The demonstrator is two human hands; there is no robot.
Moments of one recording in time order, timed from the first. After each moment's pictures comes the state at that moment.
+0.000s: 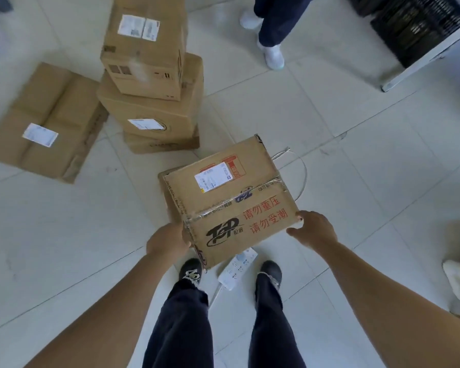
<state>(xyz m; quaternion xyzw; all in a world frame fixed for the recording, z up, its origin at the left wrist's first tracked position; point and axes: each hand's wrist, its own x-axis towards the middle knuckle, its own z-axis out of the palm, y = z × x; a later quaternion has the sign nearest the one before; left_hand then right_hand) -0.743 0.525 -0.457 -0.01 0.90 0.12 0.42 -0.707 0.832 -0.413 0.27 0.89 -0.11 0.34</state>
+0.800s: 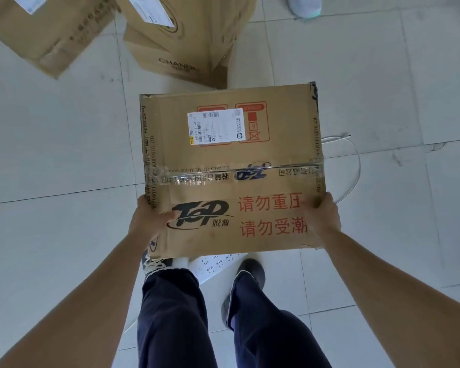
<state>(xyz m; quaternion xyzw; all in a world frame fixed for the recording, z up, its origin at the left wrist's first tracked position) -0.703 0.605 -0.709 -0.45 0.75 0.39 0.29 -0.774 0.941 -0.709 0.30 0.88 -0.20 0.29</state>
